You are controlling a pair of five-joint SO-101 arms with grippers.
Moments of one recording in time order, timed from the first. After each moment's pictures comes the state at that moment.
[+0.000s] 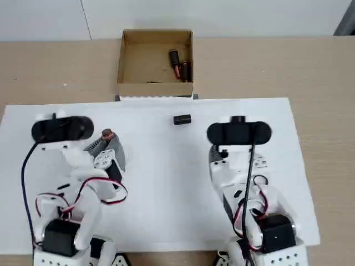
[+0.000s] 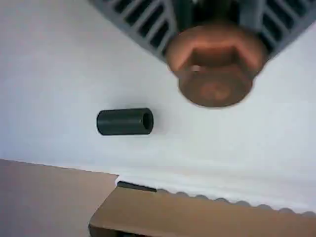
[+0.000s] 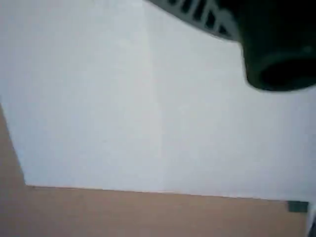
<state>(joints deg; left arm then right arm) 6.6 -82.4 59.4 62.6 24.7 -18.1 -80.4 58.6 62.7 -0.7</state>
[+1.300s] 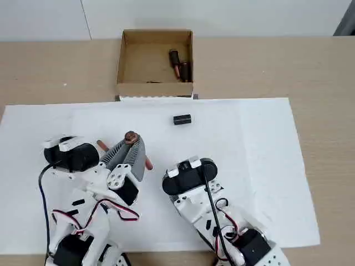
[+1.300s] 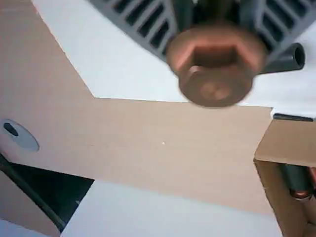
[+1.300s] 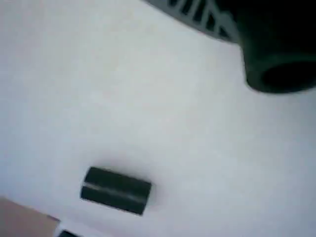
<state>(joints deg) 19.3 -103.4 76.6 48.6 31.6 -43.2 -102.9 86.8 53.9 -0.7</state>
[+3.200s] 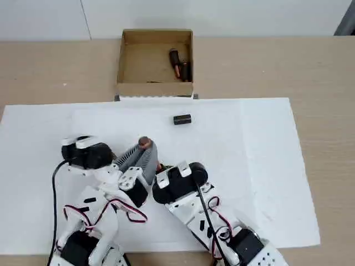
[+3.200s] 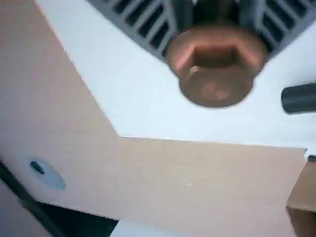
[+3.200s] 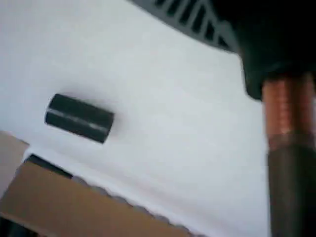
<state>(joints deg) 23.8 -103.4 82.2 47.4 34.2 -46.4 -102.9 90.8 40.5 3.6</state>
